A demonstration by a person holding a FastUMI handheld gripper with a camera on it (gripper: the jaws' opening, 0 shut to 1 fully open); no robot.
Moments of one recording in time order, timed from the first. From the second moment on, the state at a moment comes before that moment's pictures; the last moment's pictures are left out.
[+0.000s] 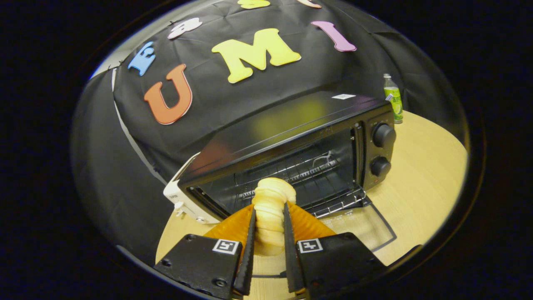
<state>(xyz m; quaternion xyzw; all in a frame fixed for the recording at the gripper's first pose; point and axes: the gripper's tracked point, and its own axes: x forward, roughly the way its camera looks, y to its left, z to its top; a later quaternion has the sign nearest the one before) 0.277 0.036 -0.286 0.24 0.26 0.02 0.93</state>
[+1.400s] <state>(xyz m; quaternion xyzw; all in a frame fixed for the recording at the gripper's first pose) 0.287 0.026 -0.281 0.16 0.24 0.00 0.96</state>
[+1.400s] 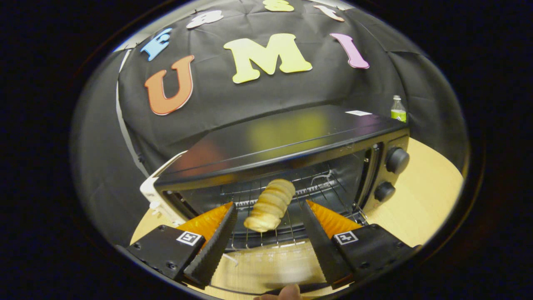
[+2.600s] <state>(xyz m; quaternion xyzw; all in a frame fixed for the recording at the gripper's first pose) 0.117 0.026 -0.323 0.04 0.34 0.06 0.94</state>
